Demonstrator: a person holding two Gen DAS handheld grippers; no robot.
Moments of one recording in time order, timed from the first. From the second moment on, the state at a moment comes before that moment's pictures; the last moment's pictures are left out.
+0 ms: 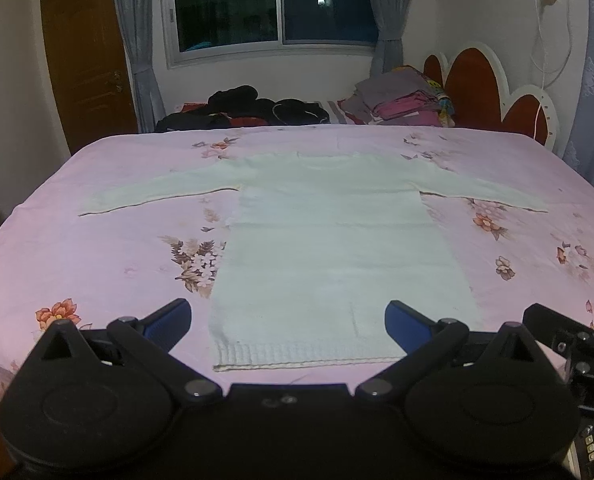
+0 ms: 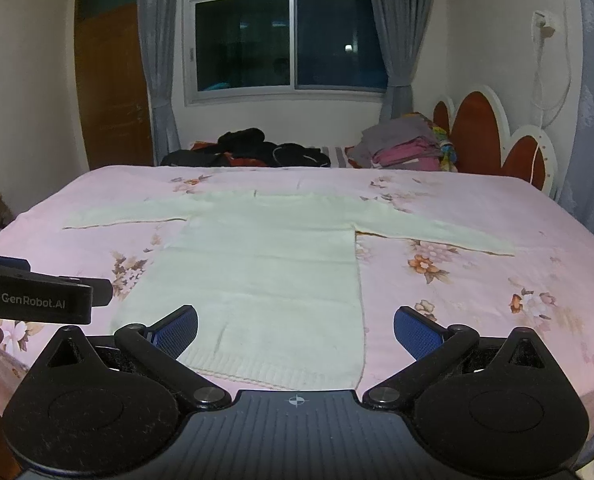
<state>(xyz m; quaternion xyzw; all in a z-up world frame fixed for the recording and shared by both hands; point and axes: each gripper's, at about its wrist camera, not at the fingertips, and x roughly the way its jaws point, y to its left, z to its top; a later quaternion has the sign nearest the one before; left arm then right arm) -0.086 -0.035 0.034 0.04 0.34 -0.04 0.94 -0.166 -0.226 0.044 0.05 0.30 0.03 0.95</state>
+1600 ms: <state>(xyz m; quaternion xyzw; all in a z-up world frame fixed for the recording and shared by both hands) -0.074 -0.033 0.029 0.03 0.36 -0.04 0.93 -0.150 -0.226 0.039 0.04 0.31 0.04 0.95</state>
